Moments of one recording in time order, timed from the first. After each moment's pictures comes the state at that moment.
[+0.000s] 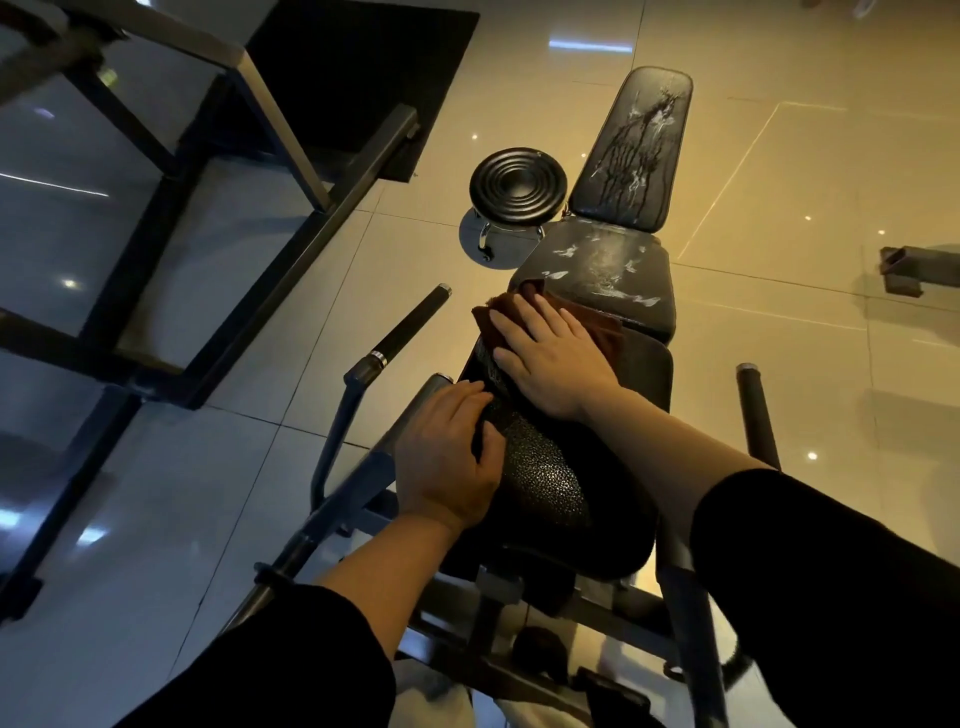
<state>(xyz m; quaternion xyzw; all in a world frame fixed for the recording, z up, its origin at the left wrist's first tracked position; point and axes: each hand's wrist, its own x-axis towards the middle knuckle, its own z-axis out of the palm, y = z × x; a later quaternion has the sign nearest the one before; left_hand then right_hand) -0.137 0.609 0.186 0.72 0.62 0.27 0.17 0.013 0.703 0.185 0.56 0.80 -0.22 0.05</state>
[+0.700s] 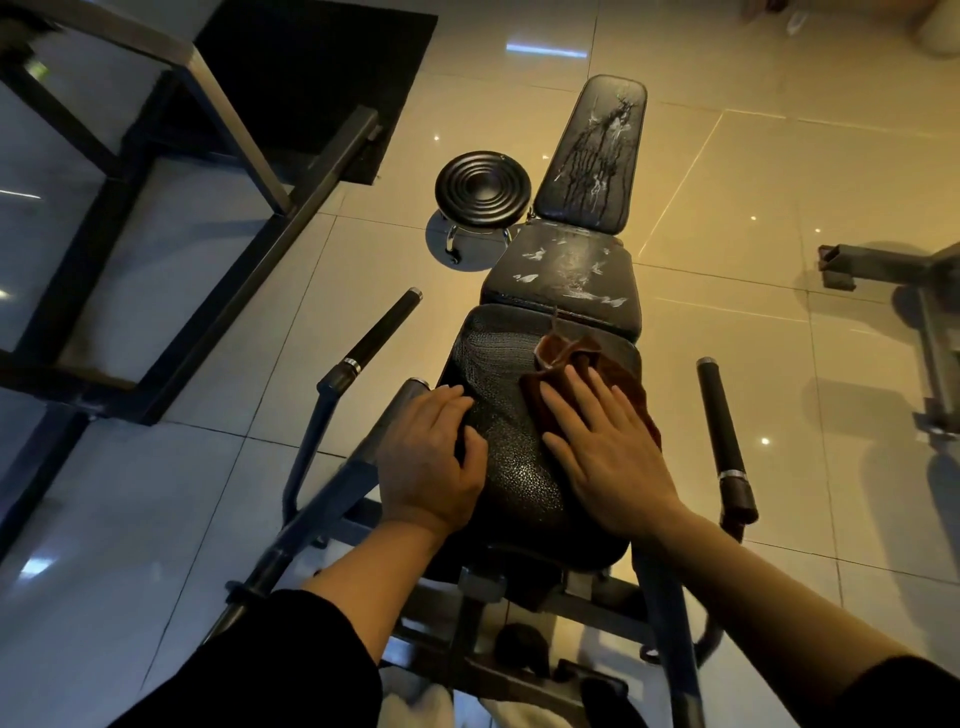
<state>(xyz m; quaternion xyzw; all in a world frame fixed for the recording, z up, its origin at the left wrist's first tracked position) -0.138 0.610 0.183 0.73 0.61 0.28 0.17 0.053 0.598 0.200 0.63 0.75 -0.20 0.02</state>
